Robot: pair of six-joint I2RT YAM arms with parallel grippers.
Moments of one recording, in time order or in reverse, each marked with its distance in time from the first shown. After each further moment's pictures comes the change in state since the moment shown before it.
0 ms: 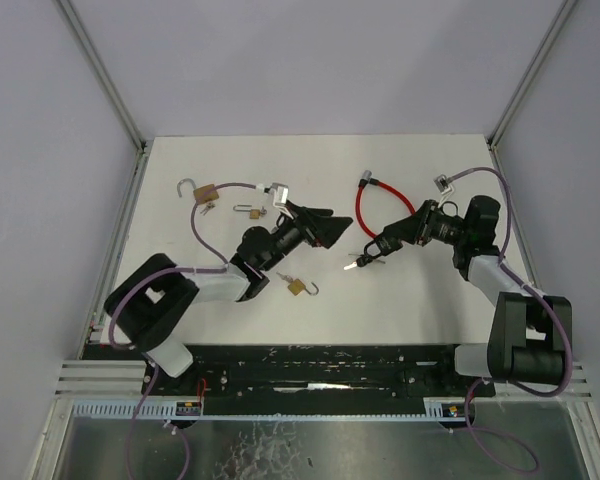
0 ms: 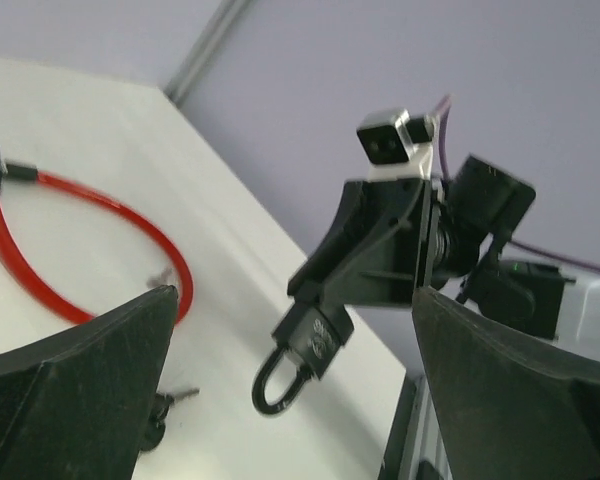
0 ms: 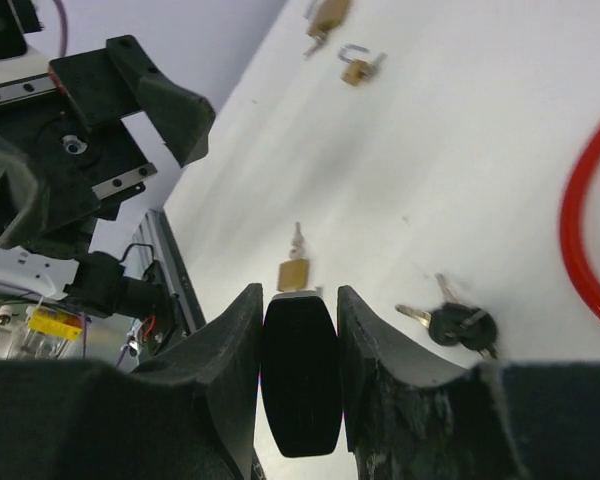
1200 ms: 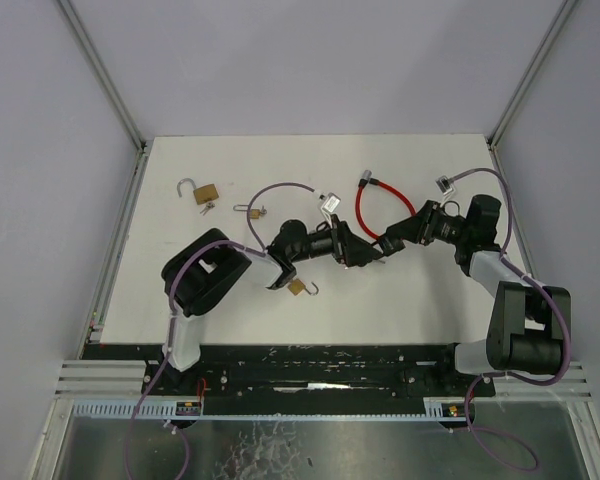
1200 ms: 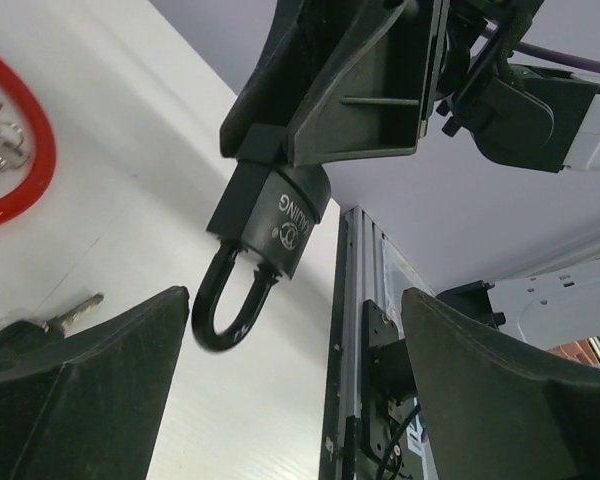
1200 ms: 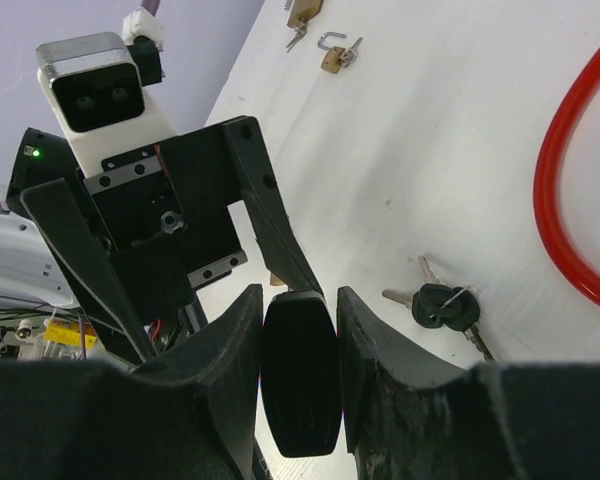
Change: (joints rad) left arm 0.000 0.412 0.224 0.027 0.488 -0.135; right arm -0.040 0.088 0.041 -0.140 0.014 -0.071
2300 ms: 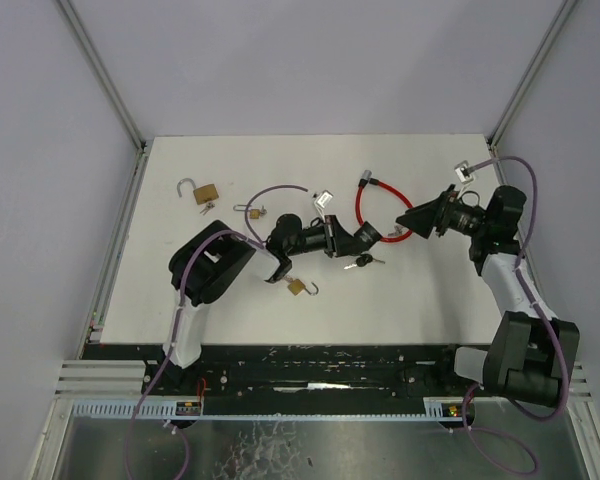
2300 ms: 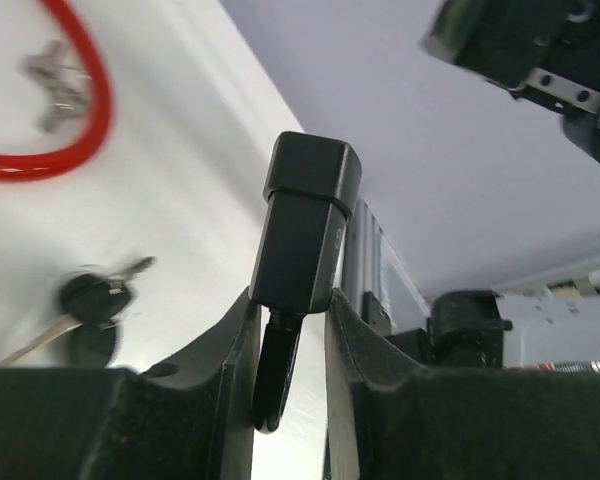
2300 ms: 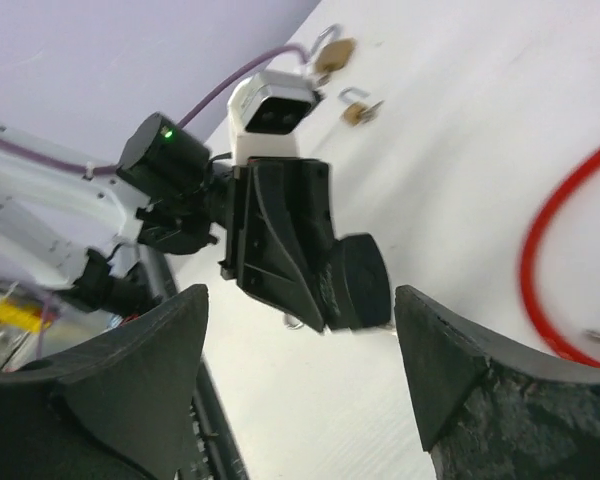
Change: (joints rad) left arm 0.060 0.103 0.079 0.000 0.101 -0.117; right arm -0.031 -0.147 0.051 -0.014 -0.086 -0.033
